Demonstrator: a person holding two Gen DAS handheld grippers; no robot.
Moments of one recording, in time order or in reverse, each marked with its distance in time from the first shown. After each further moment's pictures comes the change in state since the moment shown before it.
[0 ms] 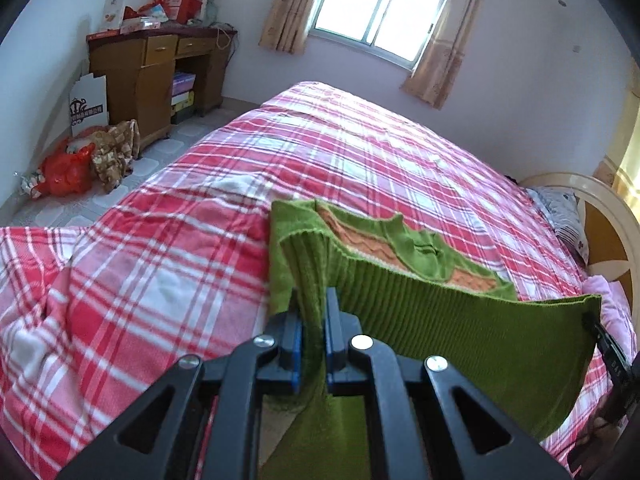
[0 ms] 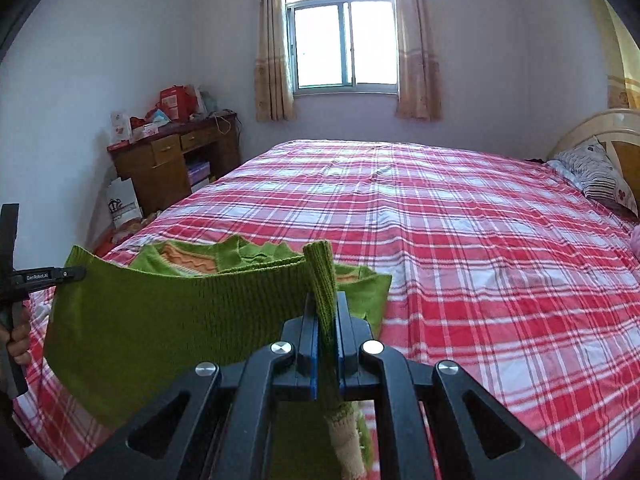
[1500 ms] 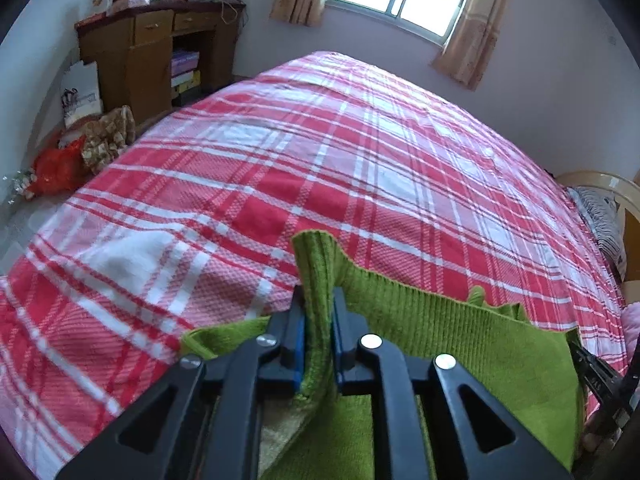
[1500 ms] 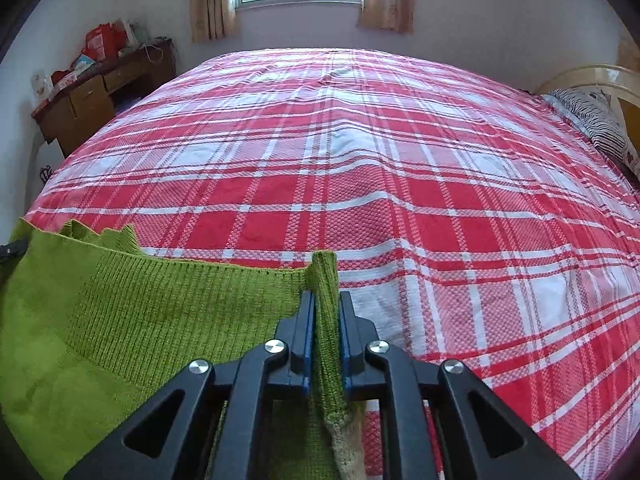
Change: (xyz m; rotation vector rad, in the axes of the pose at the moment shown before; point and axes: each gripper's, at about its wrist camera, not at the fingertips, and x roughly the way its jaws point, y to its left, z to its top) left arm 0.165 -0.020 0.068 -0.013 0.072 0.111; right arm 0.241 -0.059 0.019 0.071 0.325 -0.151
